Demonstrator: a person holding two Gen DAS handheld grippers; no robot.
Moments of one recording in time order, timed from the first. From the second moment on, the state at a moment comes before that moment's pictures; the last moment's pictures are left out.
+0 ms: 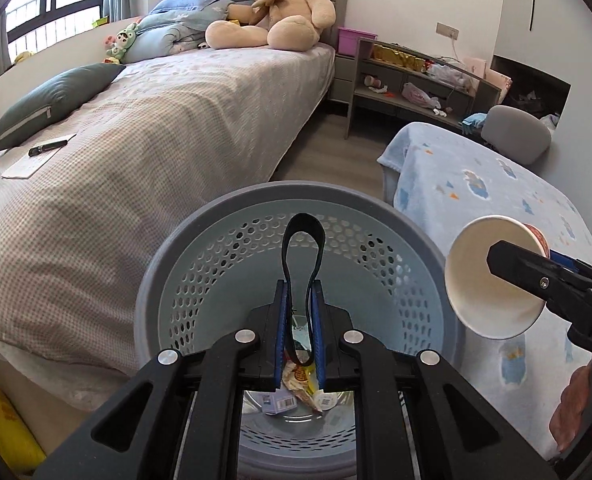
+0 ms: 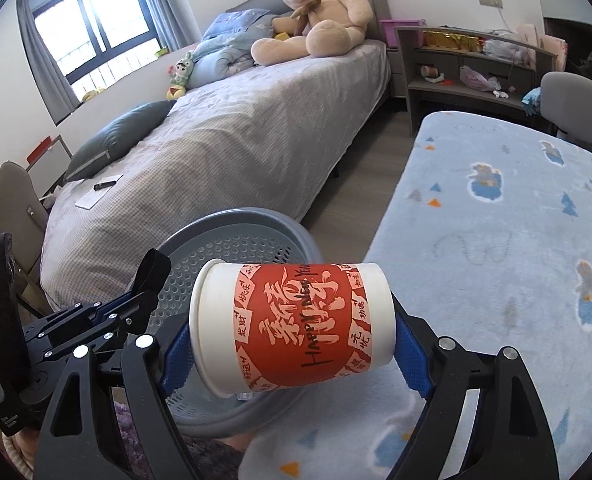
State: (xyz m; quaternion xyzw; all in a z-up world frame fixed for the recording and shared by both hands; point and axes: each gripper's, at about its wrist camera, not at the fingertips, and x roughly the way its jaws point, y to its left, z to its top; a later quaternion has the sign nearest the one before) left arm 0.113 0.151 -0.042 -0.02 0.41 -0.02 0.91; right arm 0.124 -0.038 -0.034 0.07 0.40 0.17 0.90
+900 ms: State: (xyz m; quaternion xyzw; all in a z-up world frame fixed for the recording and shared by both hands) left arm 0.121 0.194 -0.064 -0.04 0.40 0.02 0.91; right arm 0.144 0.010 -0.060 0.05 0.42 0.17 0.89
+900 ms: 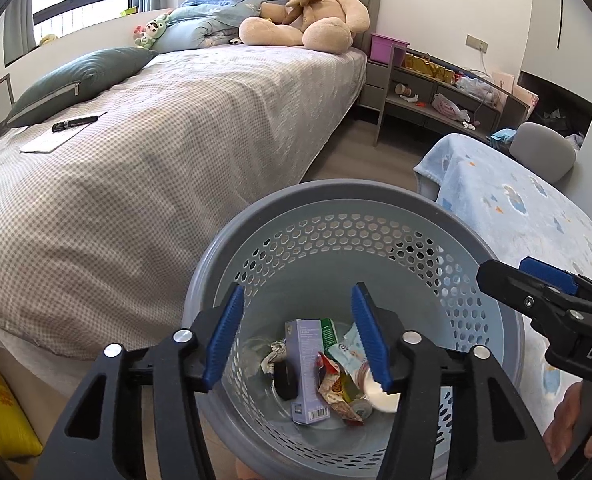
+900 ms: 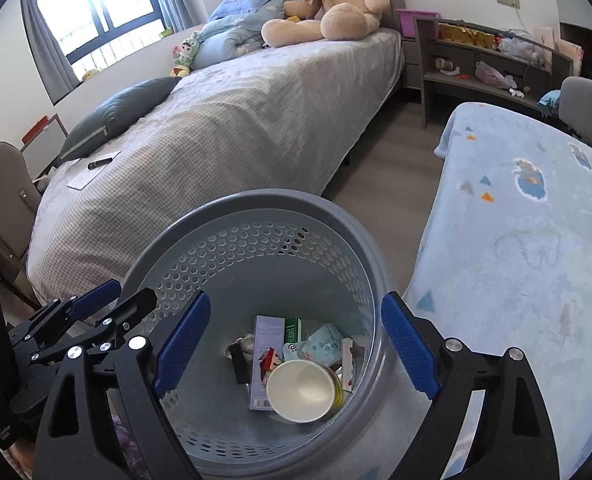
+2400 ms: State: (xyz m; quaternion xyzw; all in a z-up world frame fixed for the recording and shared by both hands) left arm 0.112 0.208 -0.061 -0.05 0.40 0.04 0.91; right arm 0.125 0.022 -0.059 0.00 0.41 0.13 0.90
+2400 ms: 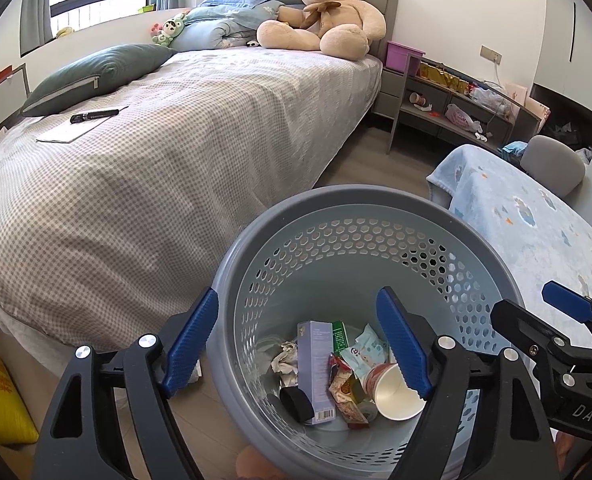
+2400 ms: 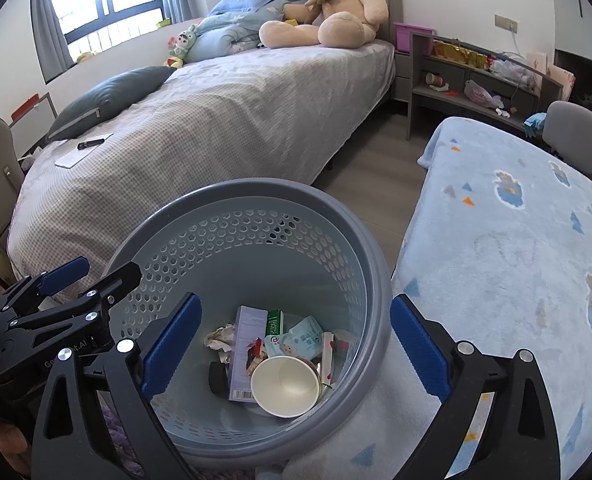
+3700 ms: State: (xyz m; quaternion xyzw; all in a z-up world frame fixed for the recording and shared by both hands) left arm 0.112 0.206 -0.061 -0.05 0.40 0.05 0.91; right arm 0.124 0.026 -0.059 0.00 0.41 0.14 0.90
